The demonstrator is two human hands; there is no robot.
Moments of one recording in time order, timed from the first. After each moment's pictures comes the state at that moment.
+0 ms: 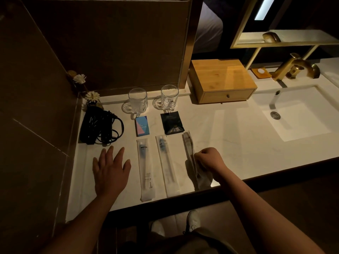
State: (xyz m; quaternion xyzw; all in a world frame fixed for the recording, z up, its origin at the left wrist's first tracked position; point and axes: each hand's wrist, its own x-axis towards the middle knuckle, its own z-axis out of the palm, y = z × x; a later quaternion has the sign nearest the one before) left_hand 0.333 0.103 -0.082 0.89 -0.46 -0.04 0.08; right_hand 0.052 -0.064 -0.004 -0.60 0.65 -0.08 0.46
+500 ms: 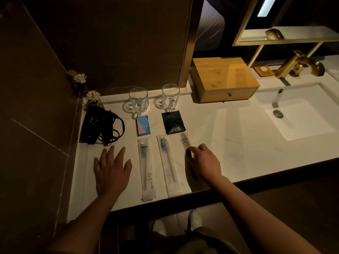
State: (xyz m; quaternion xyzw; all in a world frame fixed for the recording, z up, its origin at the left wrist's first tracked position) left_hand 0.331 0.103 -0.082 0.89 -0.45 -0.04 0.09; right_hand 0.062 -0.047 -0.027 -0.82 0.54 -0.07 0.18
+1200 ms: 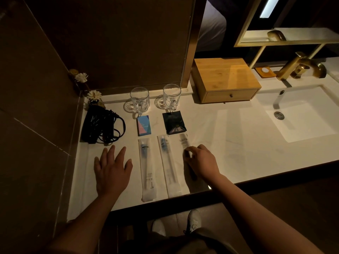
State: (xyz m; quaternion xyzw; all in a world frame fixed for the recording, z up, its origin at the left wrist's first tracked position) left_hand 0.332 0.103 -0.084 0.89 -0.45 -0.04 0.09; right_hand 0.070 -0.051 -0.030 -0.82 0.52 -0.10 0.22
